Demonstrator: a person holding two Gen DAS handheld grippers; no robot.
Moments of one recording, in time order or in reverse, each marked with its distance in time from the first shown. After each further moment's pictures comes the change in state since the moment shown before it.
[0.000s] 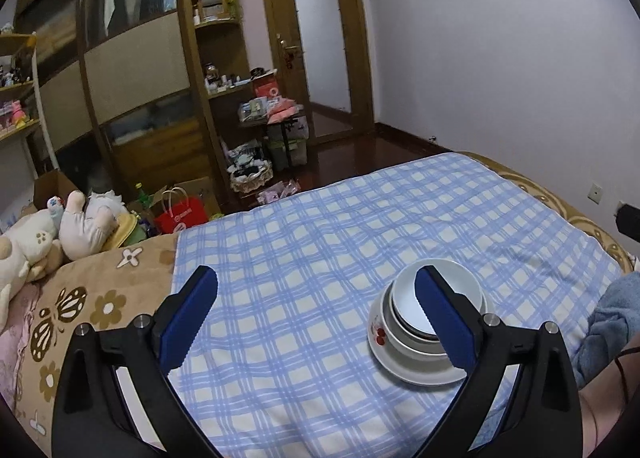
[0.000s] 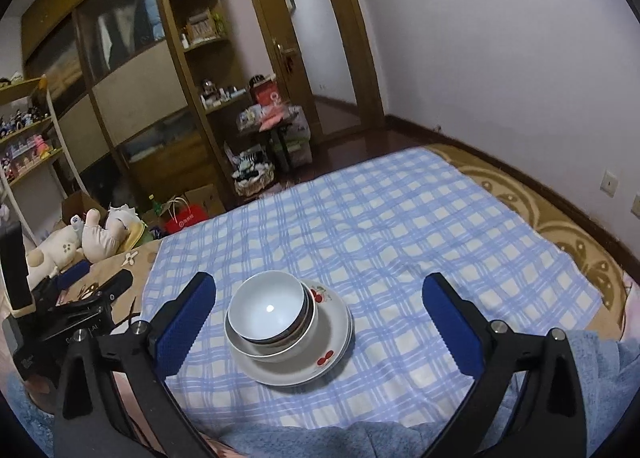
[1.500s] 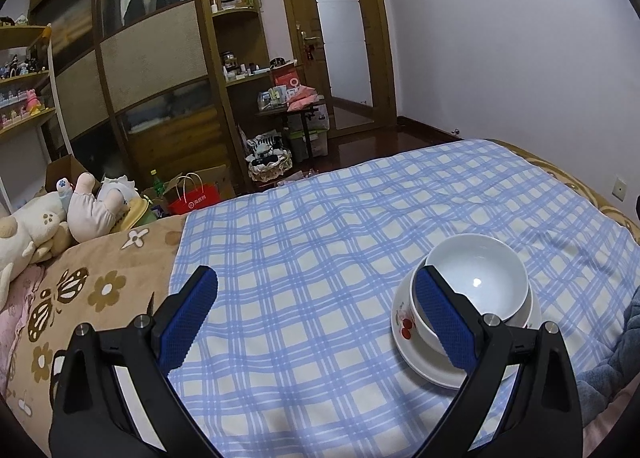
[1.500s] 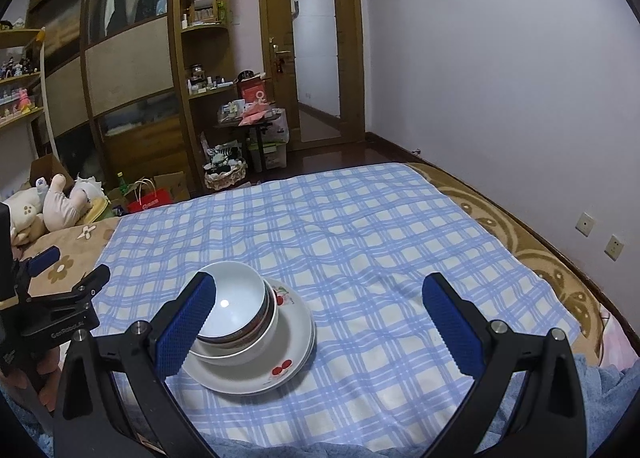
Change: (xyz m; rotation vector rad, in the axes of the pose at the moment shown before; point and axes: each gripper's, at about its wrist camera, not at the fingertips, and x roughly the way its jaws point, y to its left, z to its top) left arm 0.050 -0.002 -0.041 -0.019 0.019 0.096; right arm 0.037 0.008 -0.017 -0.123 -0.007 -0.140
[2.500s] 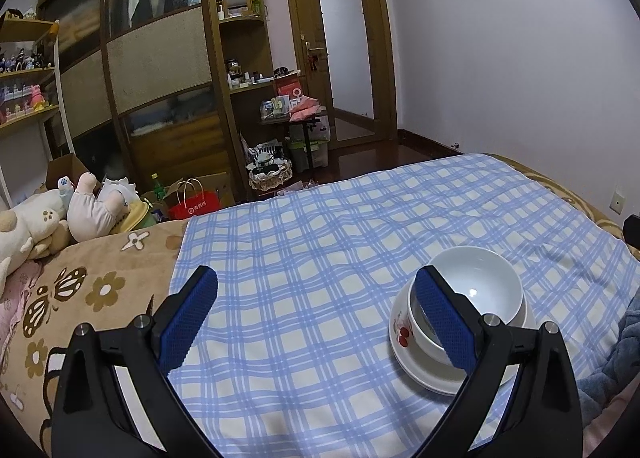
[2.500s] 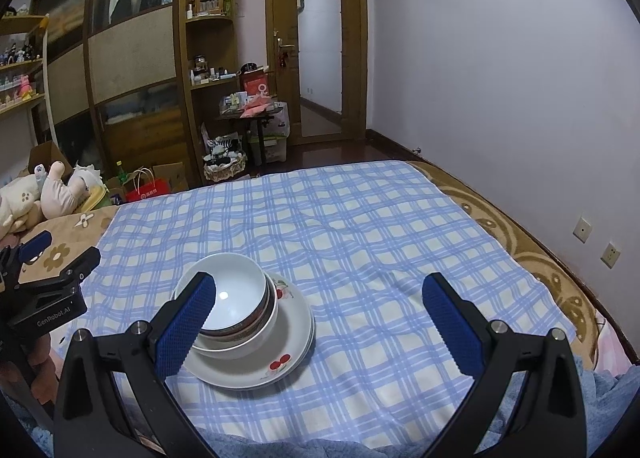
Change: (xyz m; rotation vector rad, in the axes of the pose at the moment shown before) left arm -0.007 -0.001 0.002 -0.033 -0.037 0.000; right arm 0.001 0.002 -0.004 -0.022 0.011 -0.005
